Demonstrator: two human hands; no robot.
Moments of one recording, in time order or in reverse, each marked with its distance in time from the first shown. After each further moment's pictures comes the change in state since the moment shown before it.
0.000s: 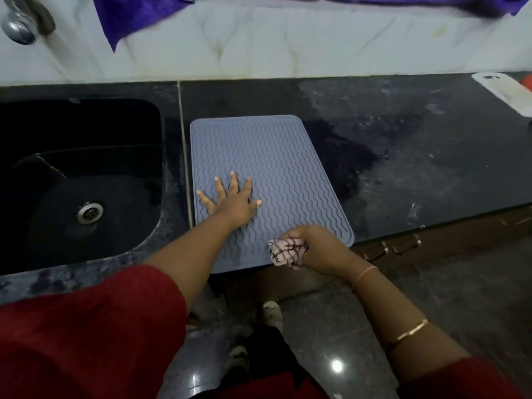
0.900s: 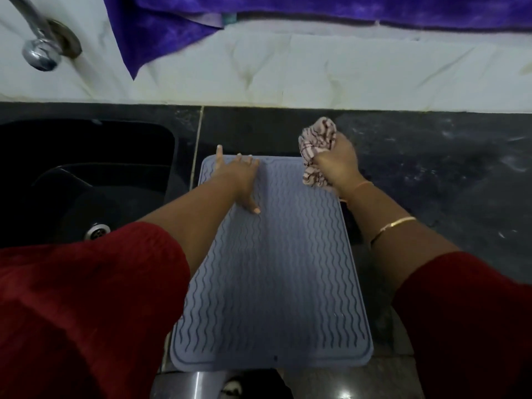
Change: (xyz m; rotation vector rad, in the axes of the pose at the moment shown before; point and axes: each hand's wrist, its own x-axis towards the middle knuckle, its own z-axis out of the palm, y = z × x) left_hand 0.119 0.020 -0.133 0.468 -0.052 0.005; right_hand 0.235 0.002 -0.163 0.627 0.538 0.065
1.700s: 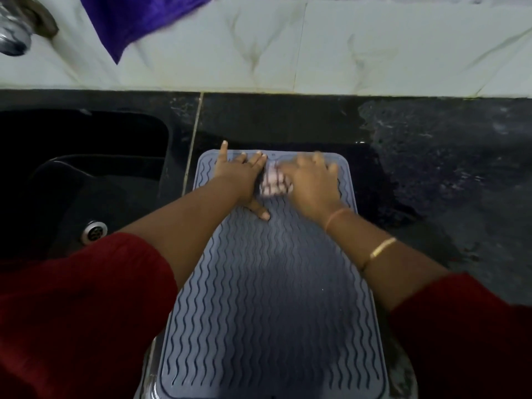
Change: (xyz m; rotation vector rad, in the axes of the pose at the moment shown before) left_hand 0.050 -0.002 0.012 0.092 -0.040 -0.002; right_hand 0.020 0.045 0.051 -0.969 -0.233 -0.540
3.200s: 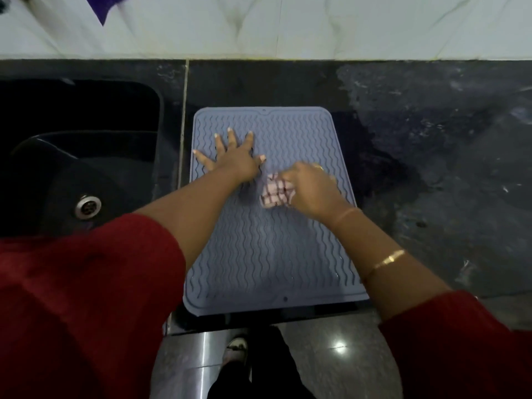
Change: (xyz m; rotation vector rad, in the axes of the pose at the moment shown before) left_hand -0.032 0.028 0.052 -0.625 0.095 -0.212; right_hand -0.104 -0.036 -0.018 0.169 -0.288 0.125
